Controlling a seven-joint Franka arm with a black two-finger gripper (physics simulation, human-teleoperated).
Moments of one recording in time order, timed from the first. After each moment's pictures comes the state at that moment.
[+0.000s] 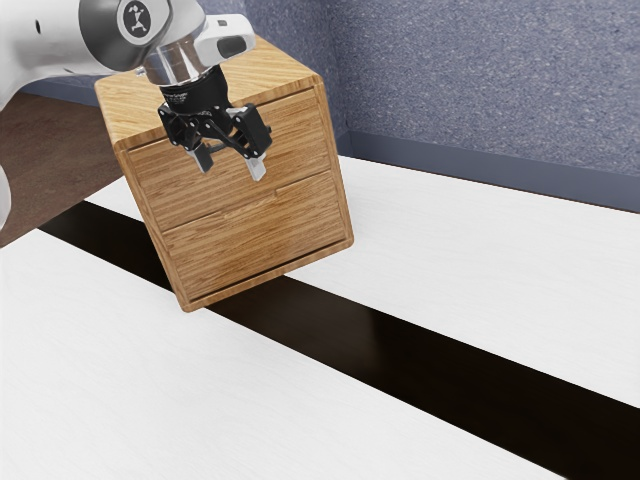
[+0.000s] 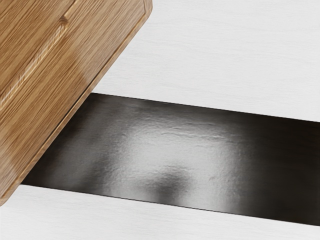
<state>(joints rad) -0.40 0.28 0.72 -1.10 -0.19 1.48 0.12</state>
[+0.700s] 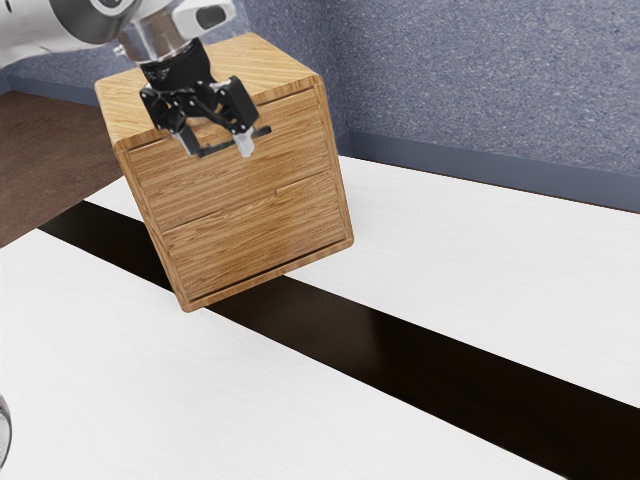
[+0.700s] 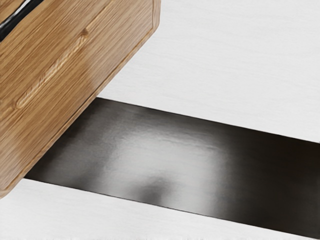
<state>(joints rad) -0.33 0.31 0.72 -0.97 -0.27 1.40 0.06</state>
